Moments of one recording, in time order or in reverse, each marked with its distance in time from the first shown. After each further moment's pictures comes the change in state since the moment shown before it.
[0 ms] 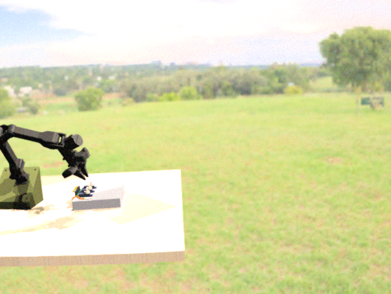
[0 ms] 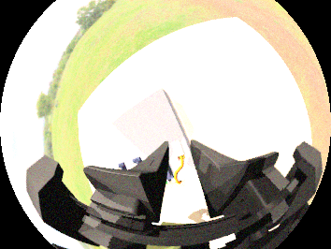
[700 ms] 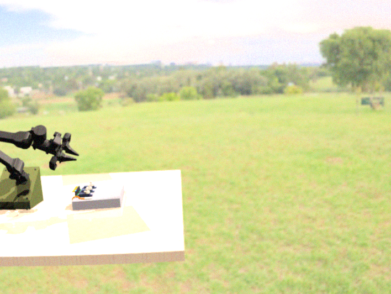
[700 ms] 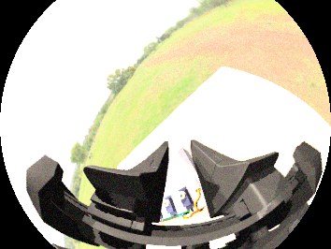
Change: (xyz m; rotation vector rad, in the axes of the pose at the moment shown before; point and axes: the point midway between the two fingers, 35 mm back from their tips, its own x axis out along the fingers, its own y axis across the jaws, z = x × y) arm -0.111 -0.031 0.038 0.258 -0.610 0.244
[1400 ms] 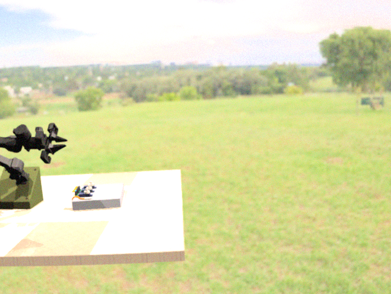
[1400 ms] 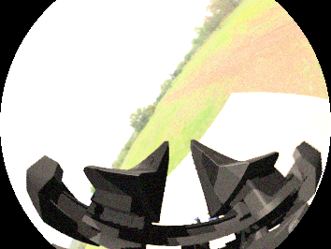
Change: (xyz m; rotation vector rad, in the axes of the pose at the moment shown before) arm -0.064 0.019 0.030 0.179 -0.377 0.183
